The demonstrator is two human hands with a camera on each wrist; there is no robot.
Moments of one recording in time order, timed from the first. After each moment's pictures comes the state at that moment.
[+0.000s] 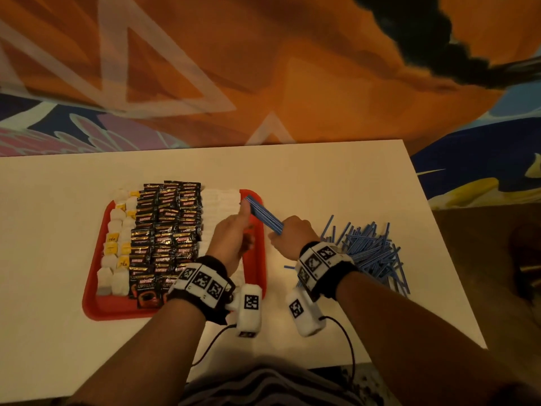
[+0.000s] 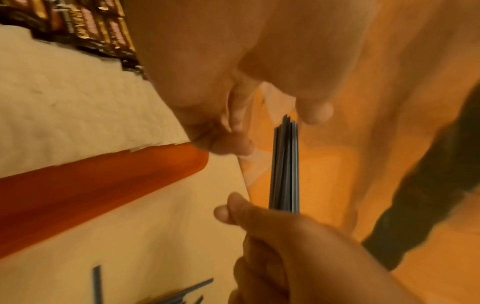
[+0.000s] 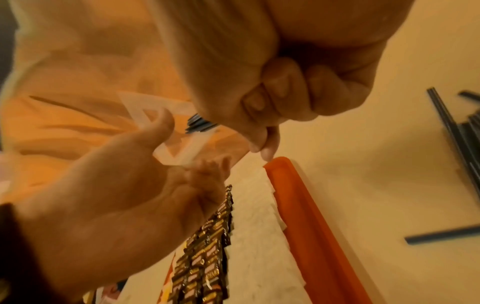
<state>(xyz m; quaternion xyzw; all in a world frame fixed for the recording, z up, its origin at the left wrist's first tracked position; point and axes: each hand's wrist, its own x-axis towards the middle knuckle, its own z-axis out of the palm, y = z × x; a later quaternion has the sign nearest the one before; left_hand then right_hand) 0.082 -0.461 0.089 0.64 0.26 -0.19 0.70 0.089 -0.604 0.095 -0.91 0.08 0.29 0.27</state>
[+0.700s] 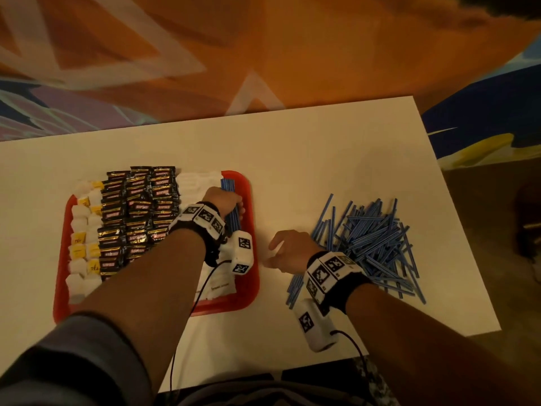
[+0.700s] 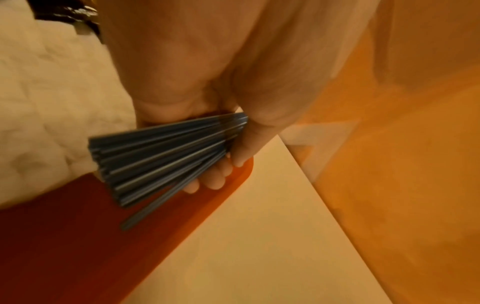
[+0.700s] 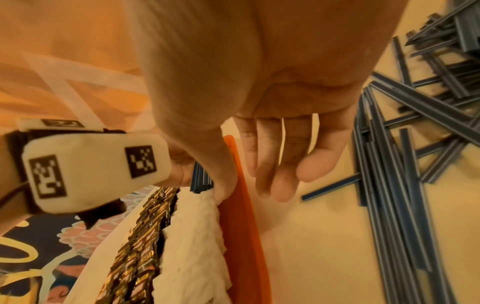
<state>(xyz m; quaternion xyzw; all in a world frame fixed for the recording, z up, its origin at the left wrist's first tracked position) 0.178 -0.467 0.009 0.73 0.32 -0.31 0.52 0.073 -0.632 0.023 -0.83 0.09 0.43 0.35</state>
